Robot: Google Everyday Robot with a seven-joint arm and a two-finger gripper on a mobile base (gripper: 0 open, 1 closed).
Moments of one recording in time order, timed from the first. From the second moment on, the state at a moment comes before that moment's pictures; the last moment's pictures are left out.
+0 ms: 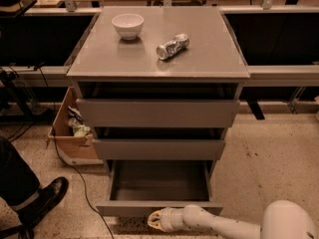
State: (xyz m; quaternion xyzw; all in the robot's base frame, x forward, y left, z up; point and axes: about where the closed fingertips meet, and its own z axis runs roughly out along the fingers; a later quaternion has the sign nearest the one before) arm 0.491 0.029 0.163 -0.66 0.63 0.19 0.37
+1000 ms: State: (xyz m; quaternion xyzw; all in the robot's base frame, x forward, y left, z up) arm 0.512 0.040 0.161 -0.68 0.62 0.16 0.36
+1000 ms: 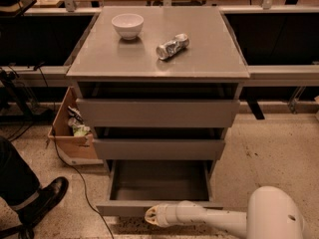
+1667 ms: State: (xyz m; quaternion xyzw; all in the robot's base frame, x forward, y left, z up) arm 0.530 0.063 0.150 -0.70 0.60 0.16 0.36
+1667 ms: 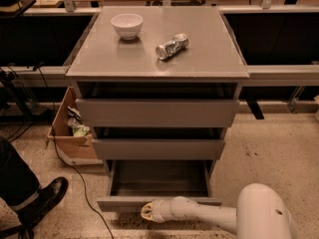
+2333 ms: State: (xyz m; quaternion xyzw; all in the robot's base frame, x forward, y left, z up) arm 0.553 0.094 0.148 -0.72 0.57 0.15 0.38
